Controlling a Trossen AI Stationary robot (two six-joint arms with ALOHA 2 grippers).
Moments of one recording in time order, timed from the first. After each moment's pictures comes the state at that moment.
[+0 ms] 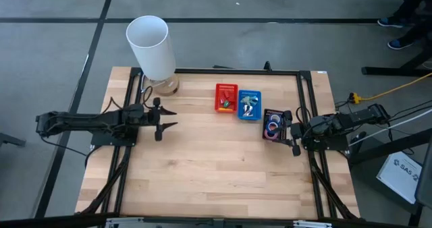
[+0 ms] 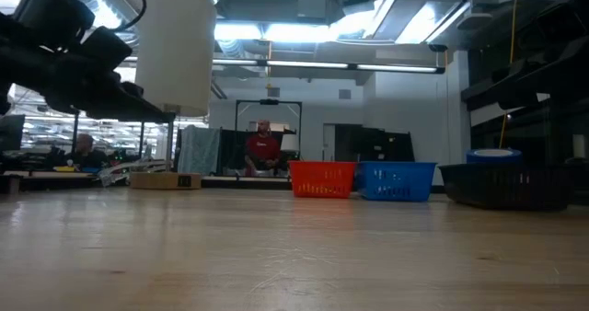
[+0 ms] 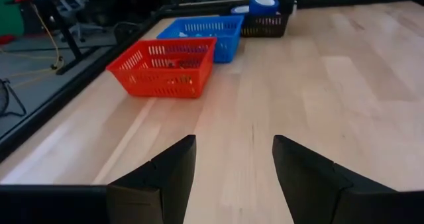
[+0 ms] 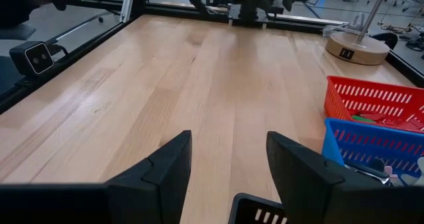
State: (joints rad) left arm 0.19 0.44 0.01 0.15 -0.04 0.09; right arm 0.31 0.12 0.10 -0.27 0.16 -0.01
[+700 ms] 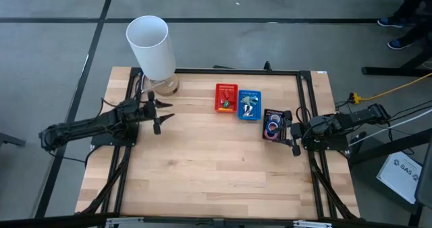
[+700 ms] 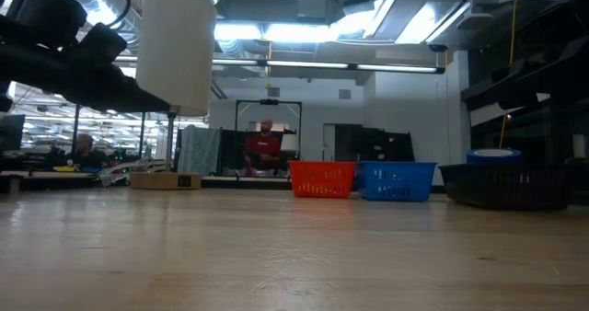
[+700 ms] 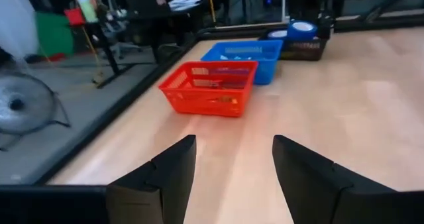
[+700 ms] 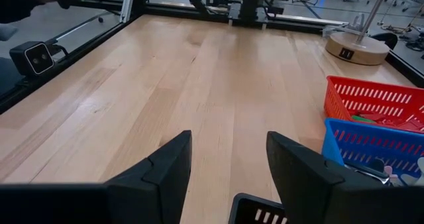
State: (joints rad) left arm 0.37 0.22 0.01 0.01 0.02 0.15; right arm 0.31 0.12 0.10 -0.27 0.16 -0.01
